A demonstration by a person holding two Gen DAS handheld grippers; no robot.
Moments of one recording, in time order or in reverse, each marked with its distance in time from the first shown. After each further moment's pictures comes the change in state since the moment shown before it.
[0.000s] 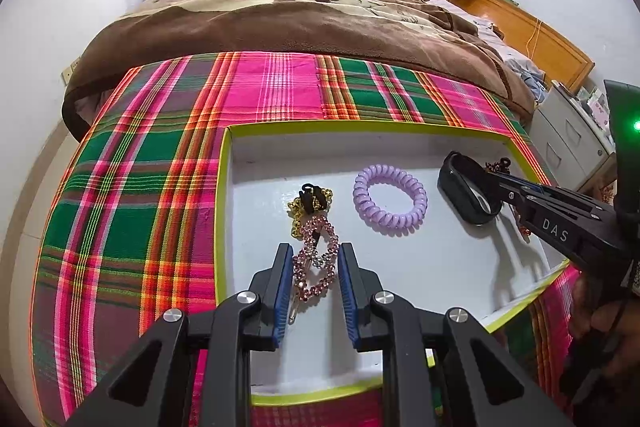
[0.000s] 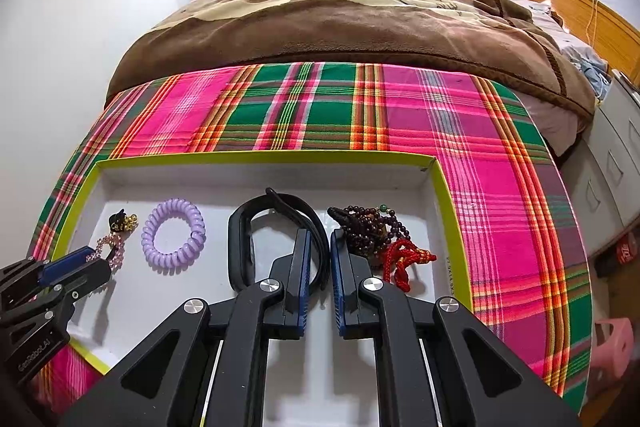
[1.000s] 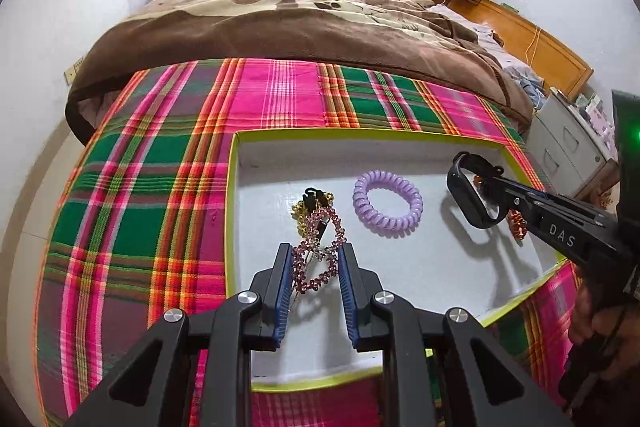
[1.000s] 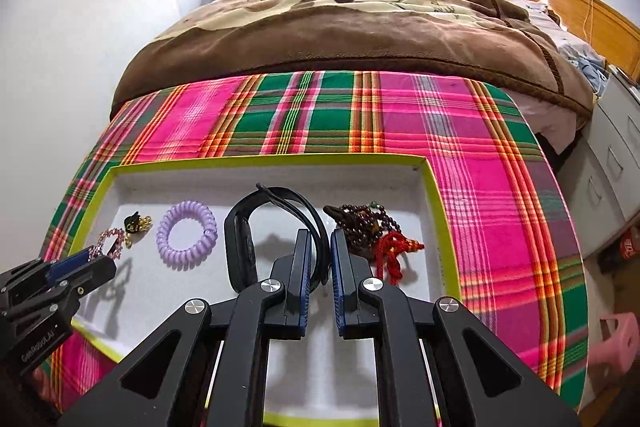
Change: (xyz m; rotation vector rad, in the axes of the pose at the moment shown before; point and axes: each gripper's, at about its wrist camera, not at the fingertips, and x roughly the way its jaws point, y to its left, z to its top) left arm -0.013 0.000 -0.003 -0.005 -0.026 0.003; right arm -0.013 -0.003 -0.005 0.017 -0.021 0.013
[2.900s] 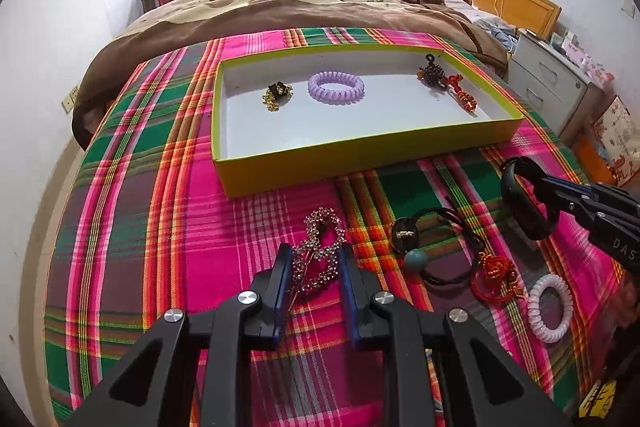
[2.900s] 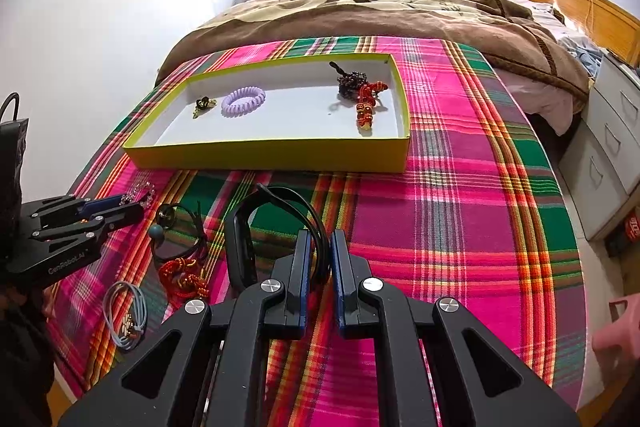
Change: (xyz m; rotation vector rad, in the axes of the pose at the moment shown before) left arm -0.055 -0.023 -0.102 0.158 0.018 0.024; right arm -0.087 -0.022 -0.125 -0.035 -0.043 0.100
